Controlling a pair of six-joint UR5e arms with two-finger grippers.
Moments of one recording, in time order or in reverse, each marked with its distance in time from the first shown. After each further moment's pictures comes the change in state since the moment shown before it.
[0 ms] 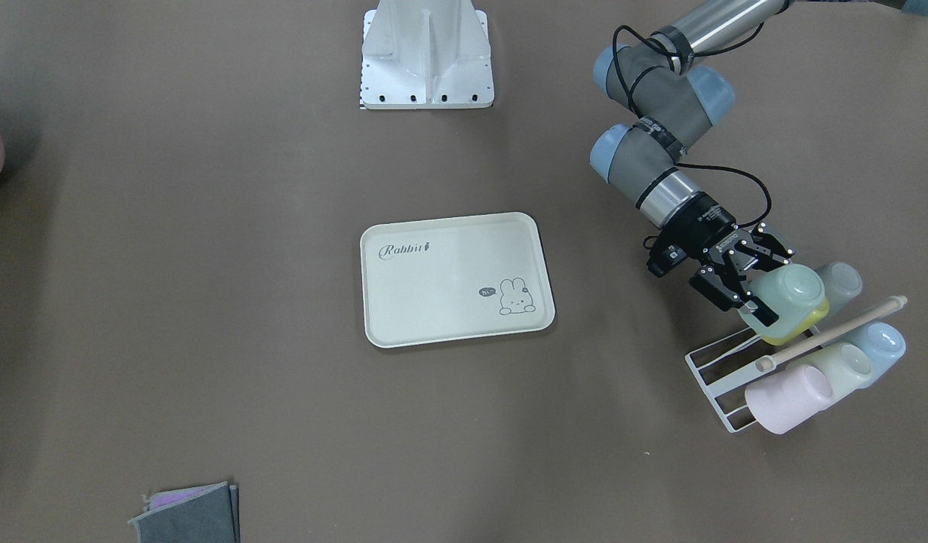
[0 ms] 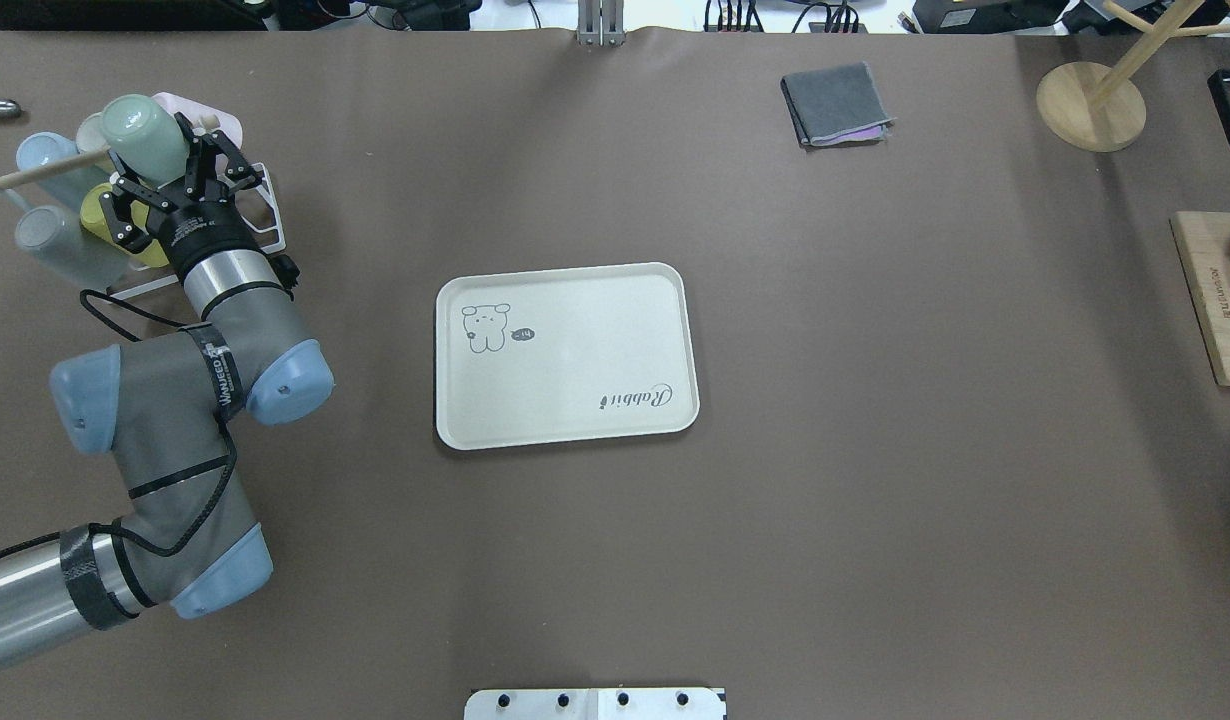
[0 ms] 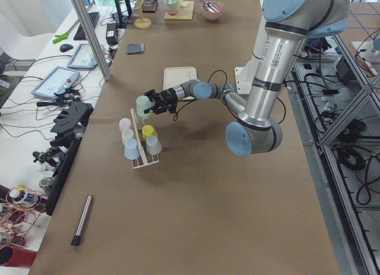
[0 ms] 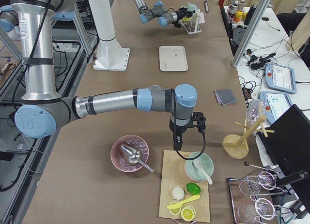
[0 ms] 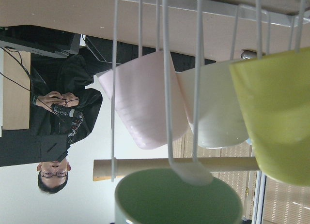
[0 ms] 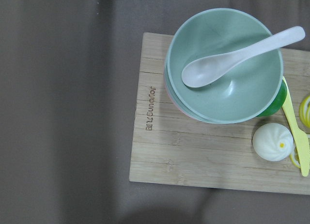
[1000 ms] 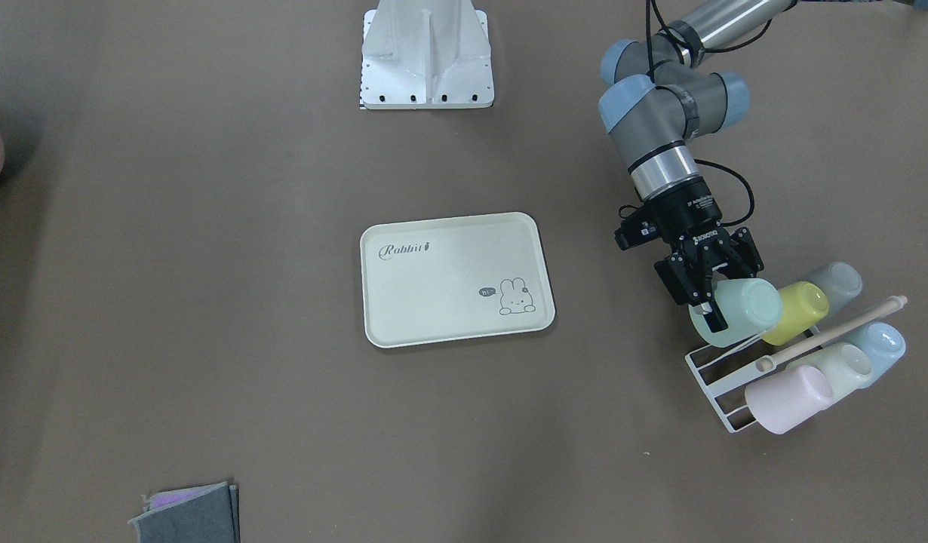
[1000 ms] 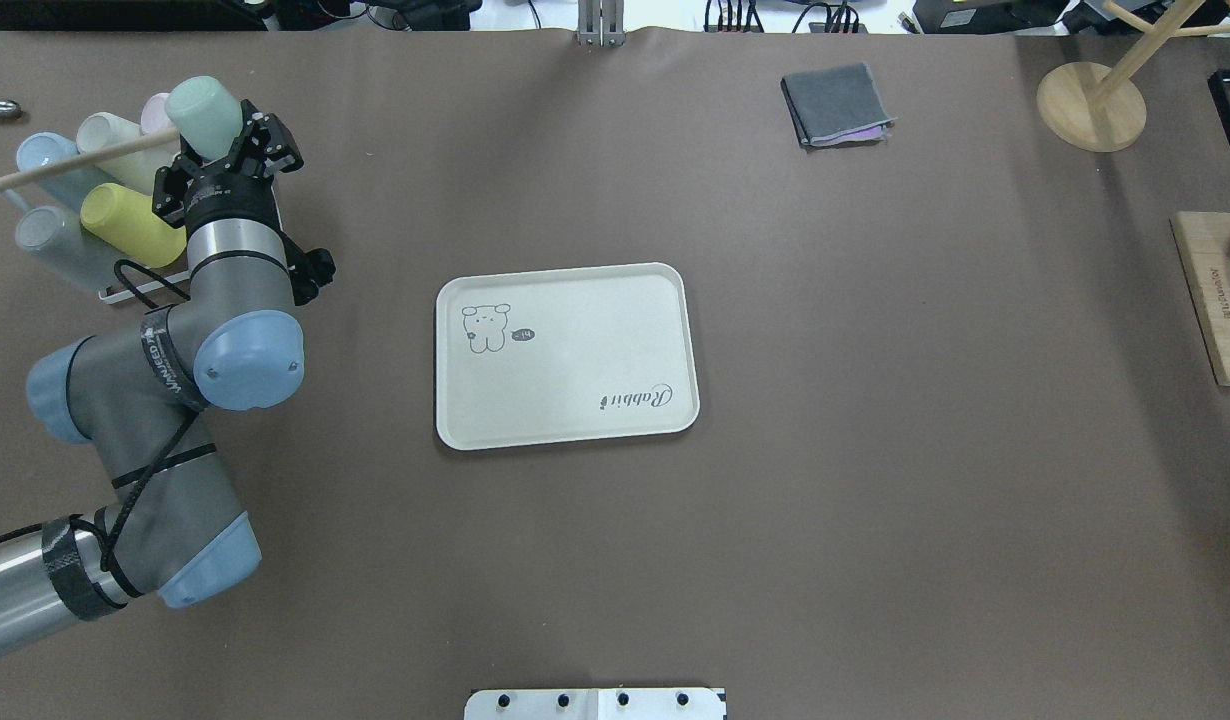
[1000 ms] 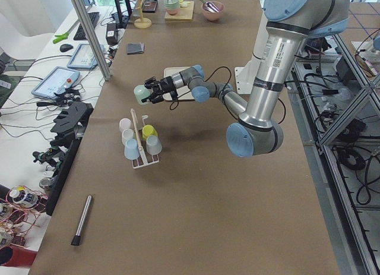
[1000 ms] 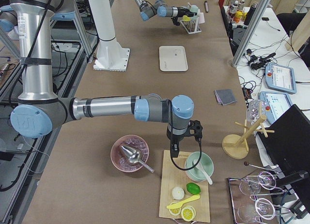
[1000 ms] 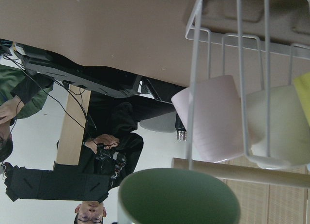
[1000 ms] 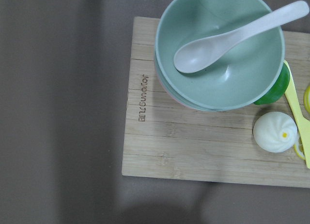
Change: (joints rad) left arm -0.030 -0.001 -0.032 -0.675 -0.240 0.495; right arm 0.000 -0.030 -0.028 0.030 0.016 0.001
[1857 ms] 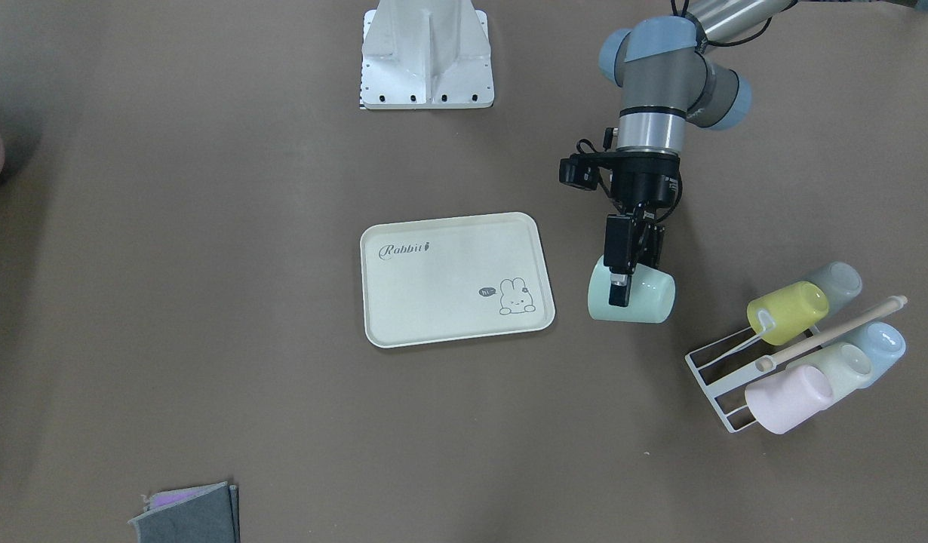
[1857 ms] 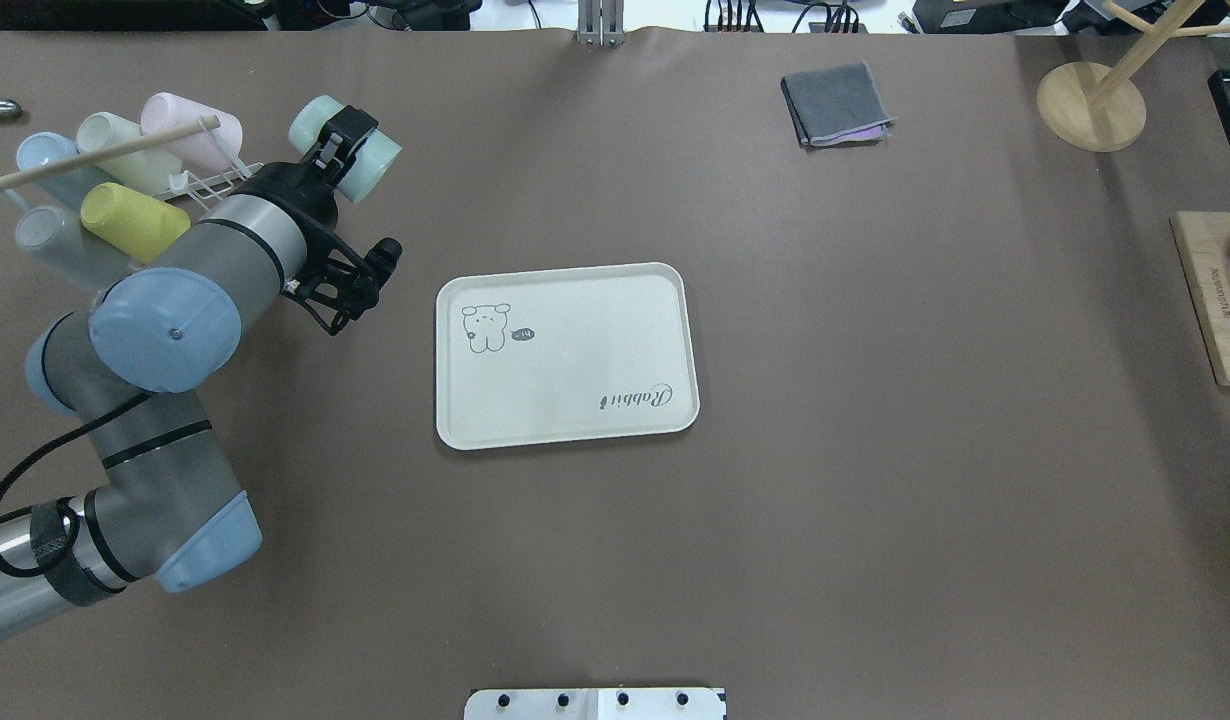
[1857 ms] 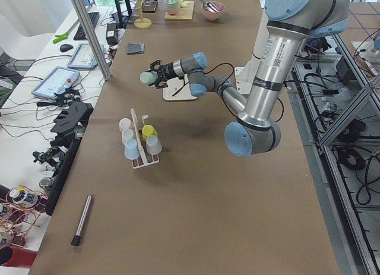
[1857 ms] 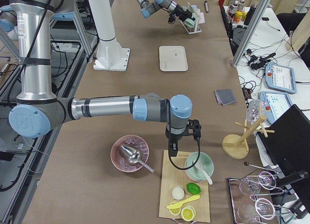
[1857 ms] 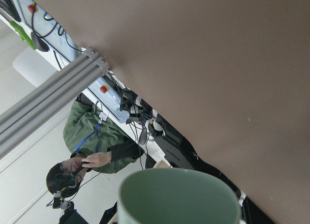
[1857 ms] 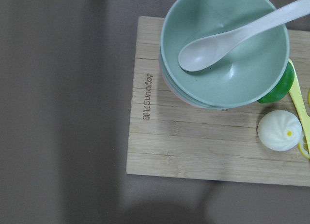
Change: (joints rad) left arm -0.026 -0.015 -0.036 -0.411 -0.521 -0.341; right arm -0.001 -0.009 0.008 0.006 0.007 0.006
